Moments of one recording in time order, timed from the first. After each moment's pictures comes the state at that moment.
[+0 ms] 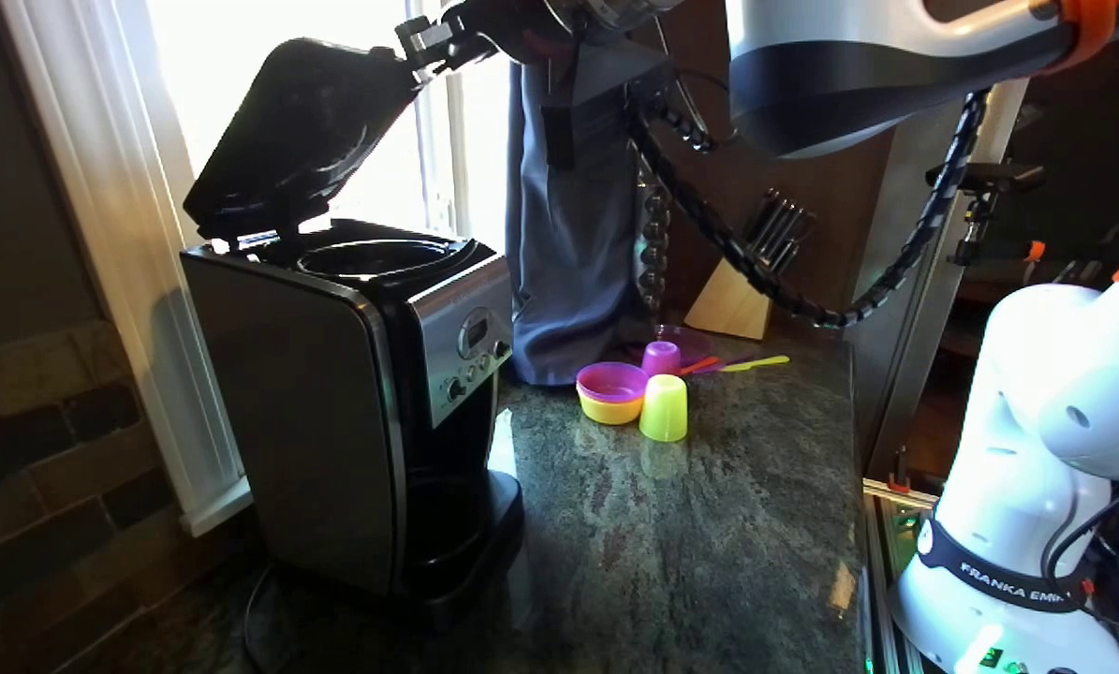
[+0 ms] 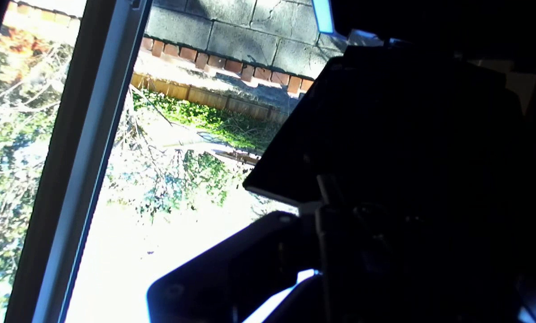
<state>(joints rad) -0.08 -0.58 0.49 -2.30 -1.17 2.61 1.26</state>
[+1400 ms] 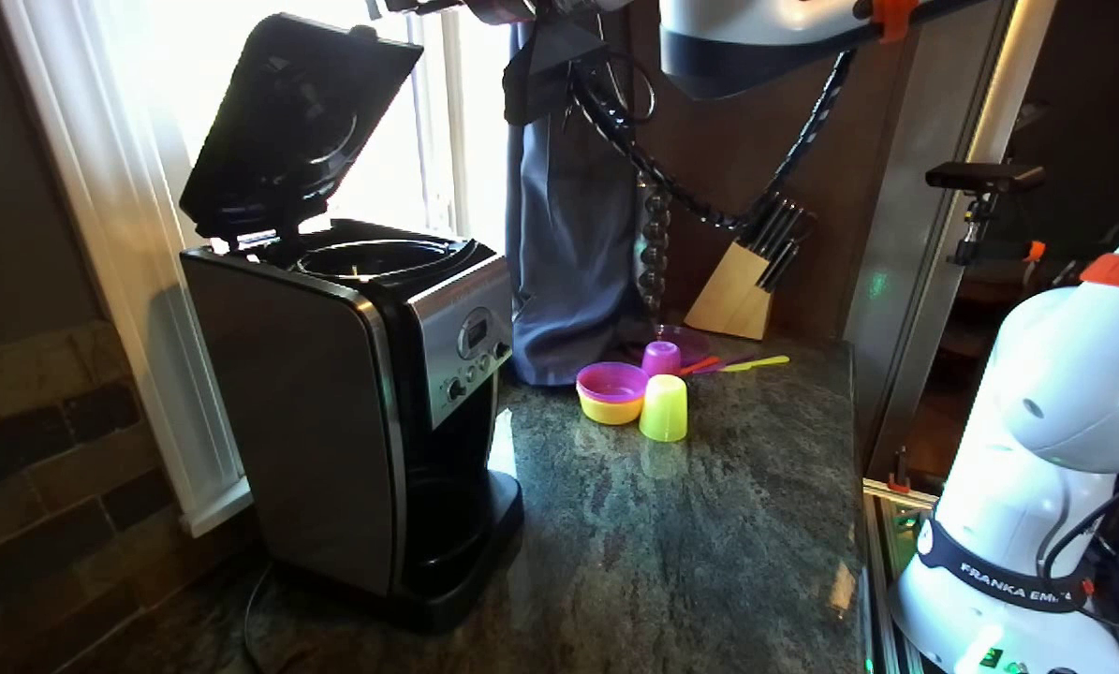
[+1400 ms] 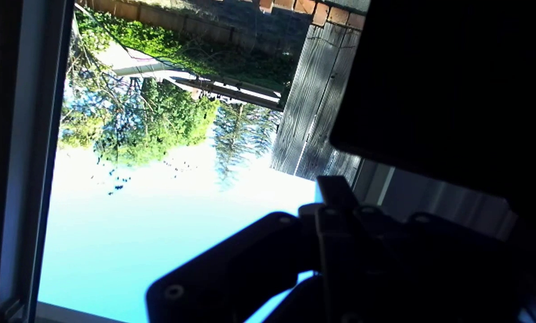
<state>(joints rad) -0.27 -0.46 0.43 -2.13 -1.71 2.94 1.64</state>
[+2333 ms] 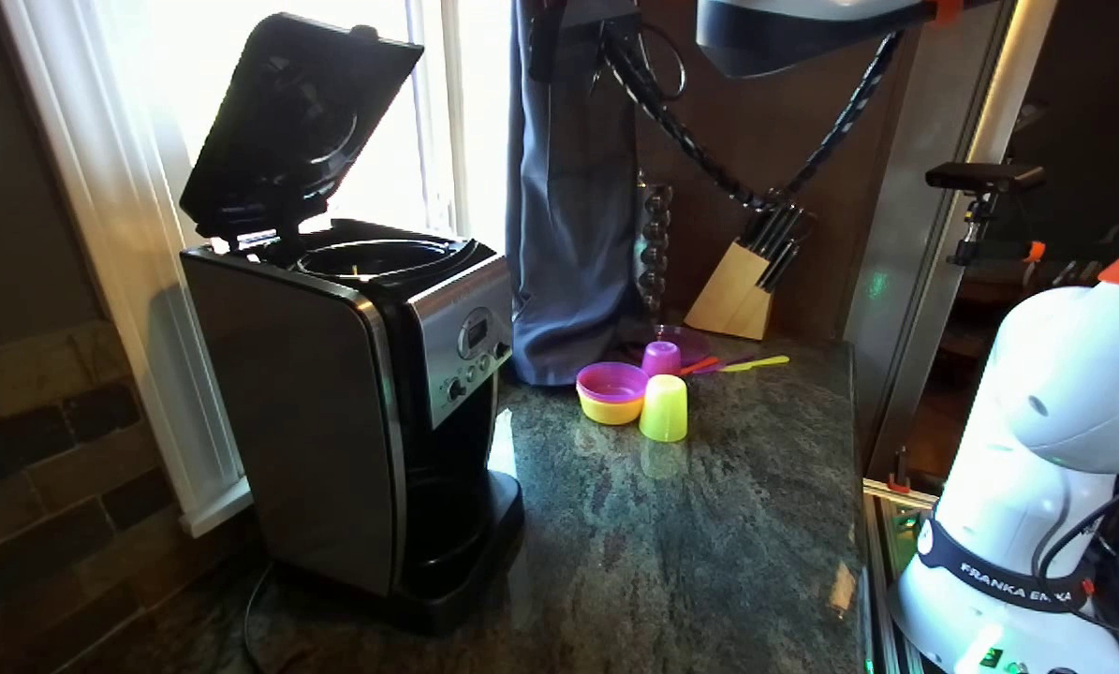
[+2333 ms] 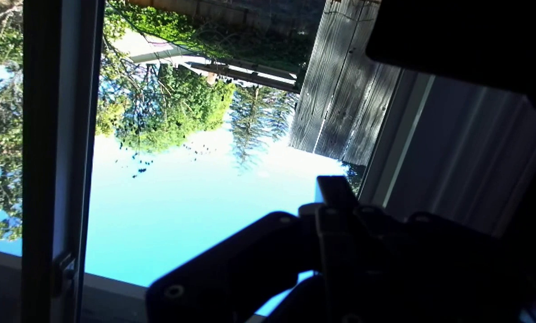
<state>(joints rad) -0.25 -0.58 0.40 -2.17 -1.65 2.94 1.63</state>
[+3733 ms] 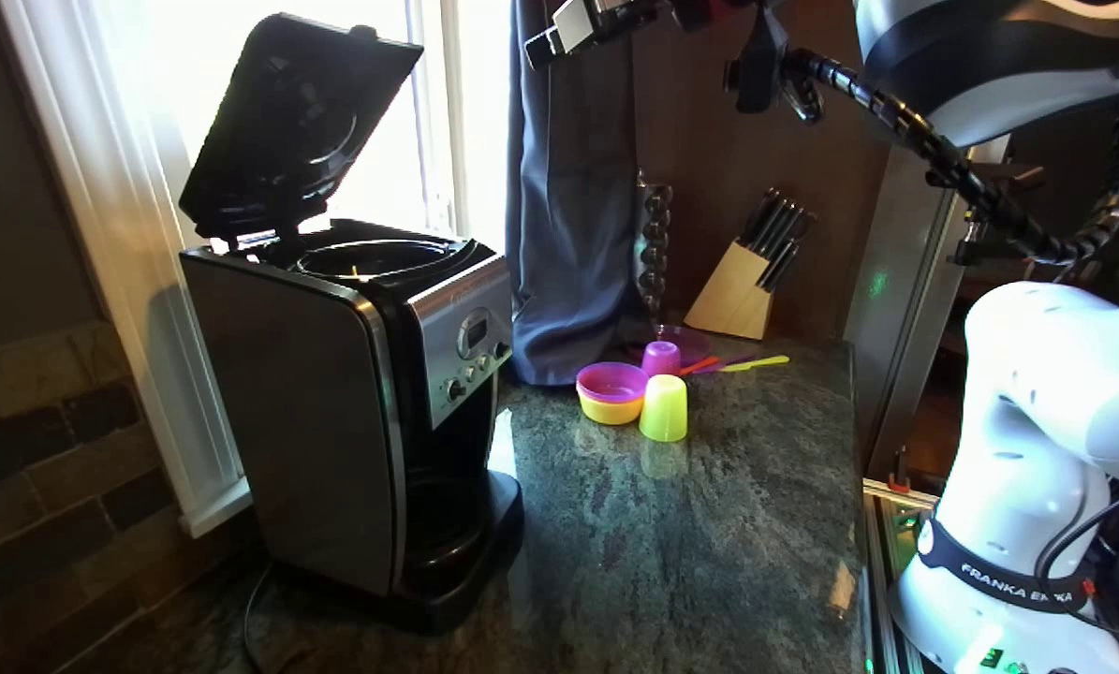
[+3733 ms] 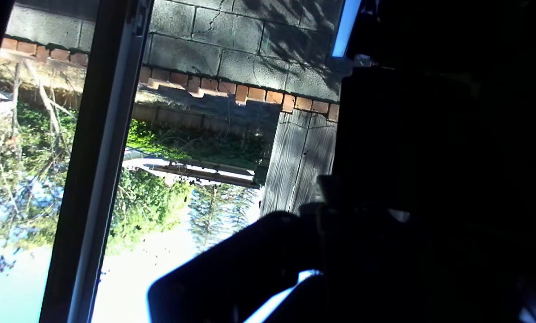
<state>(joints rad) 0.13 -0.90 0.13 -2.59 -0.78 2.83 0.73</state>
